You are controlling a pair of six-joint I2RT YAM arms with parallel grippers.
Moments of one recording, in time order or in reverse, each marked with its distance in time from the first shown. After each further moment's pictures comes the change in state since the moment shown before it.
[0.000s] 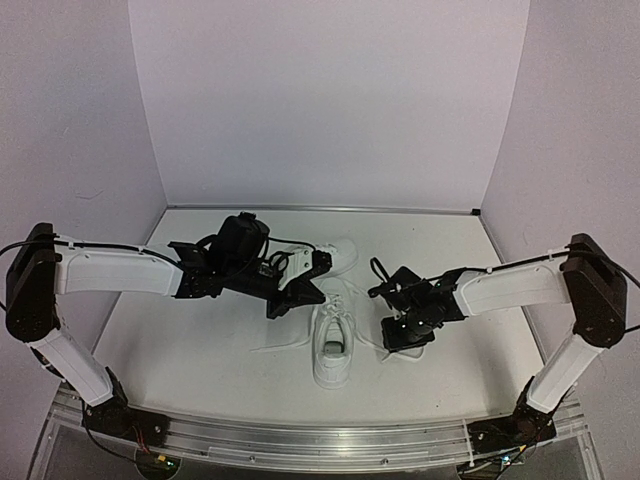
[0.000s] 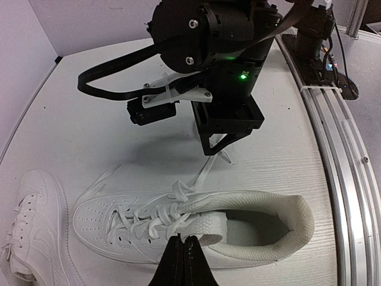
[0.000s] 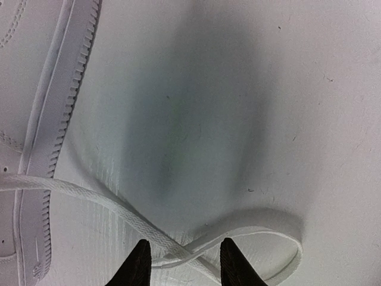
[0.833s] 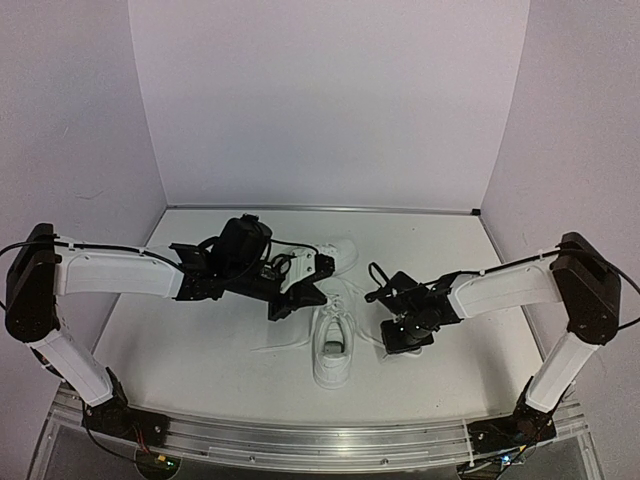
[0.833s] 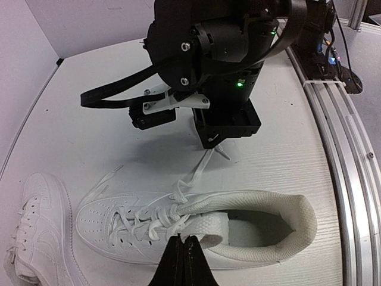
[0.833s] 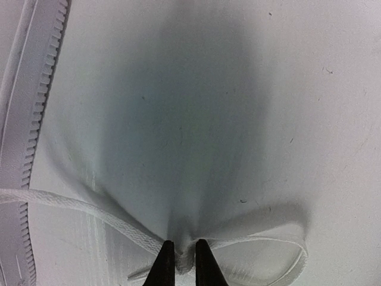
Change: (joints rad) left arm -0.020 0.000 0.000 0.000 -0.036 0.026; right arm 0.000 0.044 -0.011 0.027 0.033 0.027
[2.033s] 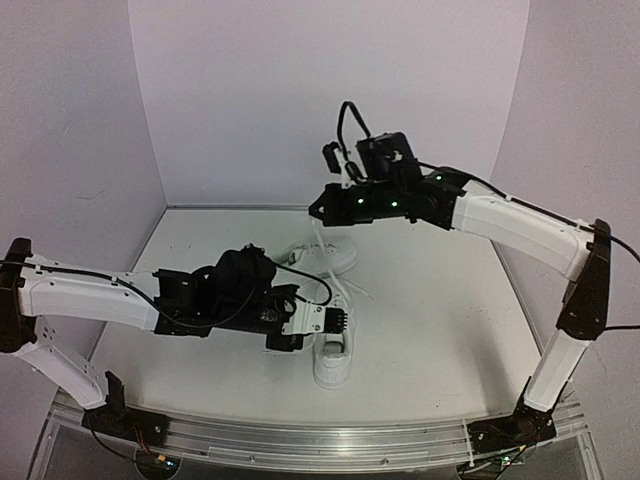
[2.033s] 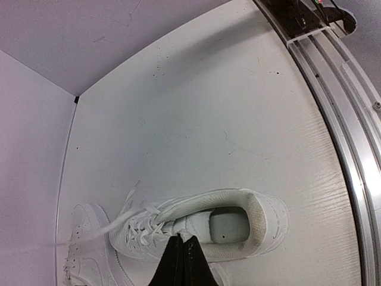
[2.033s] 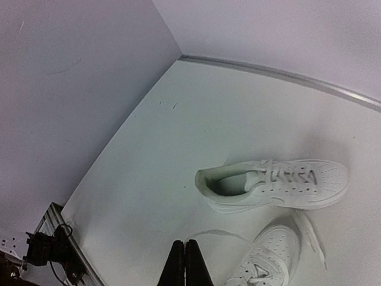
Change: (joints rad) left arm -0.261 -0.146 -0.080 -0.033 -0.351 0.246; right arm 0.017 0.068 0.832 0.005 -0.246 -0.203
